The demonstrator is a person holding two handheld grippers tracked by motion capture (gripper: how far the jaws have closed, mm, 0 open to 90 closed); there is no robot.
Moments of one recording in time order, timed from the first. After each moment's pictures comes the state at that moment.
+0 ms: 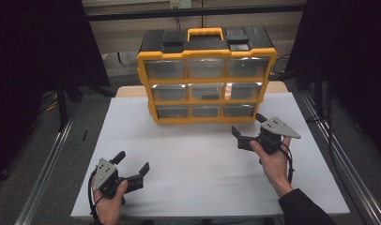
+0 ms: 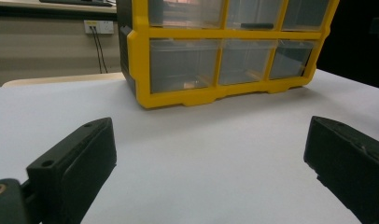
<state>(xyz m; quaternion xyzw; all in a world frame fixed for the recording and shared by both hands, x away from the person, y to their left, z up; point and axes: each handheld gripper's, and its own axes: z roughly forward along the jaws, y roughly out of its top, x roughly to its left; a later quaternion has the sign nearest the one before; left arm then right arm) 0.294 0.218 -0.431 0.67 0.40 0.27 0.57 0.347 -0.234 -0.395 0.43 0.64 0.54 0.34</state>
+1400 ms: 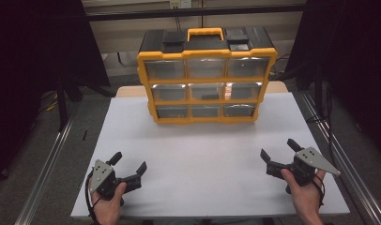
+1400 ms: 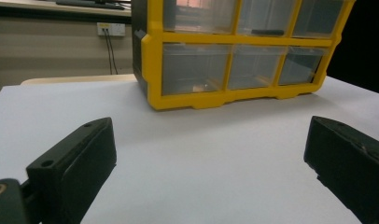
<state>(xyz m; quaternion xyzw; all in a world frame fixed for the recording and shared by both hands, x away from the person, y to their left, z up) 0.289 0.223 -0.429 0.65 0.42 0.28 0.57 0.264 -0.291 -0.418 0.49 0.60 0.52 0.37</state>
